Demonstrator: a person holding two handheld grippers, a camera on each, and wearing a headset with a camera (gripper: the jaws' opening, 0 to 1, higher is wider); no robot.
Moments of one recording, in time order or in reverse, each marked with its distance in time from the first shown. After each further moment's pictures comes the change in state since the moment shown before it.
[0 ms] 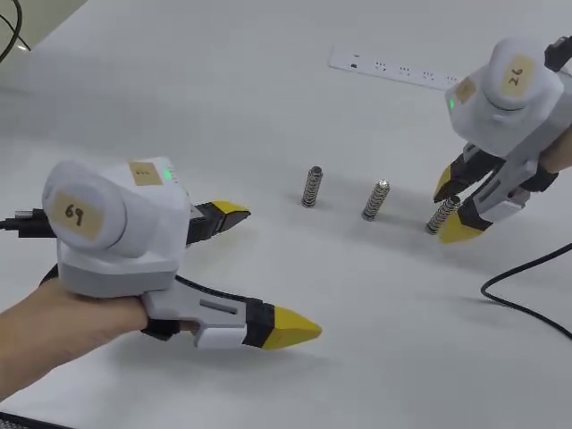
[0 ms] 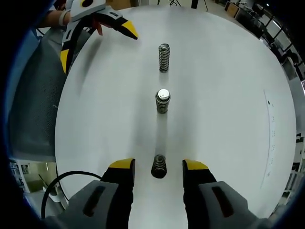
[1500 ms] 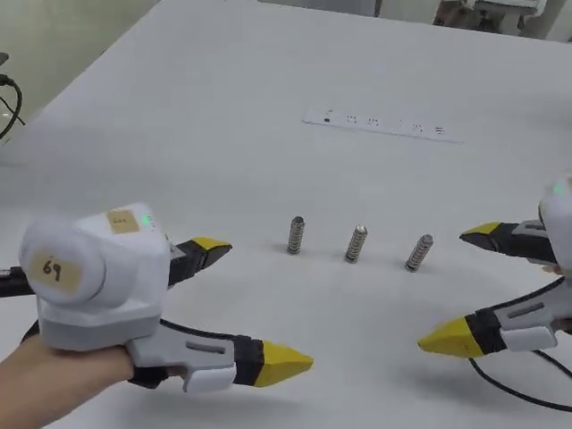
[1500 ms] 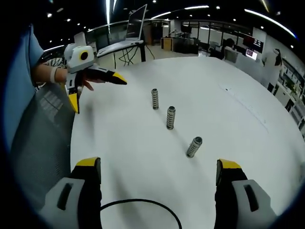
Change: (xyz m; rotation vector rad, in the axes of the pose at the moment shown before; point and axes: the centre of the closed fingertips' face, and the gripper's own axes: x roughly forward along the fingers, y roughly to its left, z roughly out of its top) left arm -0.017 -0.005 0.022 0.030 -0.033 0.033; right arm -0.036 0.067 -0.001 0.460 -0.574 -0.239
